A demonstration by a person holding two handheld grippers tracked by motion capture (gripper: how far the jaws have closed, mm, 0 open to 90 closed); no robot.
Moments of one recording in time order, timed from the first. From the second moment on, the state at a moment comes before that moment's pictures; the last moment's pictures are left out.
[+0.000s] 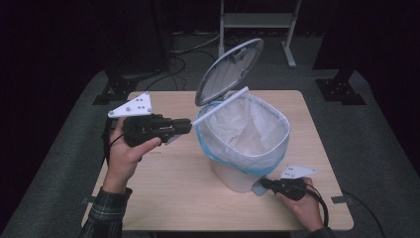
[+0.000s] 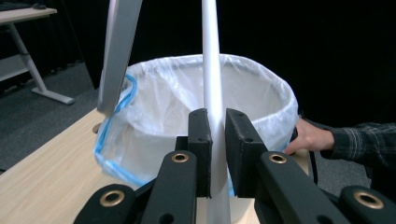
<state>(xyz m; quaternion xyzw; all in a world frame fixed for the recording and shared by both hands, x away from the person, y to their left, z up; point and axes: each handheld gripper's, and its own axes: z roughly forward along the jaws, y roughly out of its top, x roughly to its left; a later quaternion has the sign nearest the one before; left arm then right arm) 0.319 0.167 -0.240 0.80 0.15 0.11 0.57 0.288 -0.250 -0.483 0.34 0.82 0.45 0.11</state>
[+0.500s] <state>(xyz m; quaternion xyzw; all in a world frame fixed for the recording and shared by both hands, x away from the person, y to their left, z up) 0.333 0.132 -0.231 0.80 0.14 0.10 0.57 0.288 -0.250 -0.483 0.34 0.82 0.45 0.11</state>
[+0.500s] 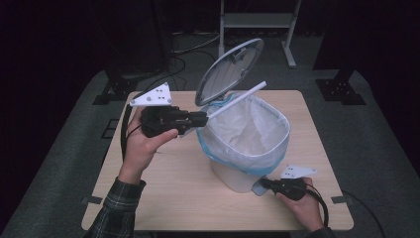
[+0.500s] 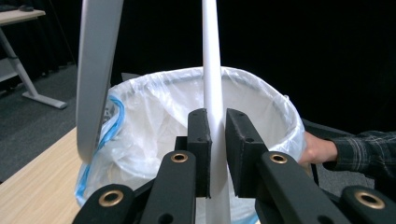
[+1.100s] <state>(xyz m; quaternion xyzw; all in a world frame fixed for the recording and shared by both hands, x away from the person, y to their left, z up) 0.339 0.119 -0.229 0.80 0.13 0.09 0.57 0.288 -0.250 -0.483 0.34 0.82 0.45 0.11</state>
